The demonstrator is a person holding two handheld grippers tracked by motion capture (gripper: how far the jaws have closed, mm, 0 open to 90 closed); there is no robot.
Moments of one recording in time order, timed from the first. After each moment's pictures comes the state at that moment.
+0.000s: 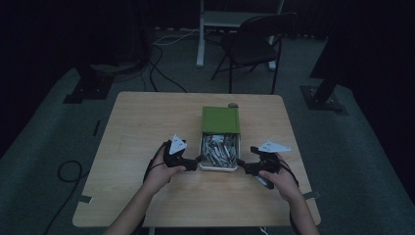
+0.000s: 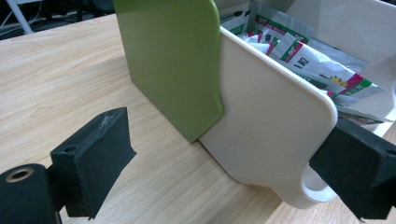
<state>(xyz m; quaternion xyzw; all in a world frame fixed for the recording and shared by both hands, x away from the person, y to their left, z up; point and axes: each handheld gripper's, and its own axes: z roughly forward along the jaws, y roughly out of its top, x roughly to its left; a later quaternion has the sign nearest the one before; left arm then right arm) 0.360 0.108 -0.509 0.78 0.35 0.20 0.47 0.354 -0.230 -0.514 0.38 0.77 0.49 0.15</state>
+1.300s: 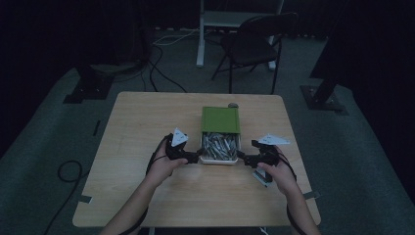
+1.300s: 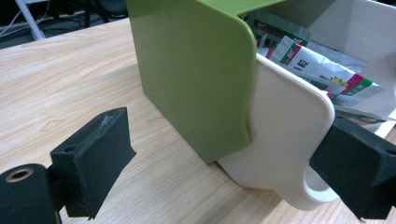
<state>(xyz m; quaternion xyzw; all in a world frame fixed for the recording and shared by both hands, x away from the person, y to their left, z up) 0.383 0.104 -0.505 0.78 0.36 0.20 0.46 0.376 -0.230 -0.510 0.41 0.76 0.48 0.16</state>
